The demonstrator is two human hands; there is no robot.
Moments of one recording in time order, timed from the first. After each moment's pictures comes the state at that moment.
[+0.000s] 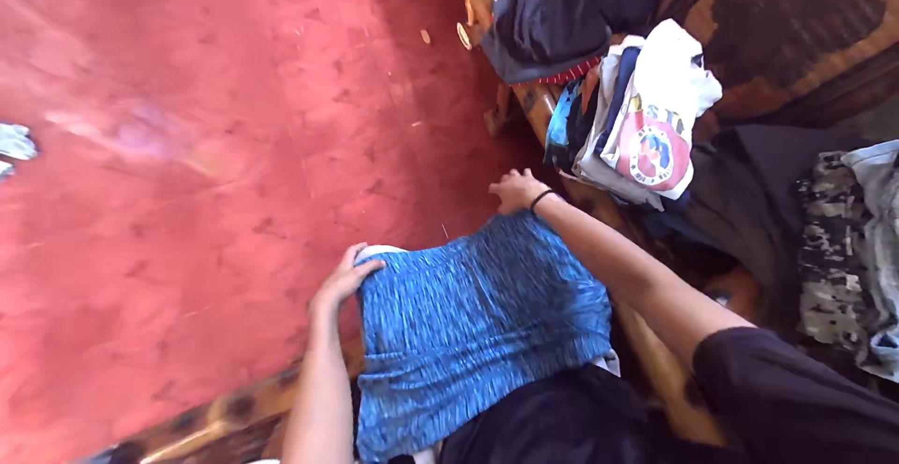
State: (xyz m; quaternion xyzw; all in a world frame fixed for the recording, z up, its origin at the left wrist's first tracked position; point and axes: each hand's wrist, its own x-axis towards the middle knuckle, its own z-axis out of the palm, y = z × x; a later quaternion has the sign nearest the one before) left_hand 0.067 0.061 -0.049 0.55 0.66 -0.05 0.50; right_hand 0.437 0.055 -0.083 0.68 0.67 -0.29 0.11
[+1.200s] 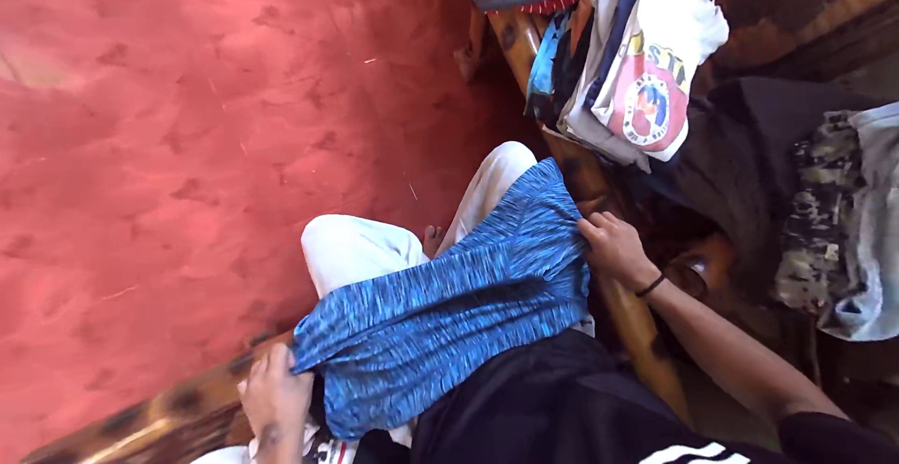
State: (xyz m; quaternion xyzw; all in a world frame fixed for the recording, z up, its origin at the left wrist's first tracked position) left_hand -0.039 -0.106 -0.071 0.71 0.68 -0.07 0.18; right_hand 0.502 -0.196 -0.054 0.74 0.65 -0.16 0.02
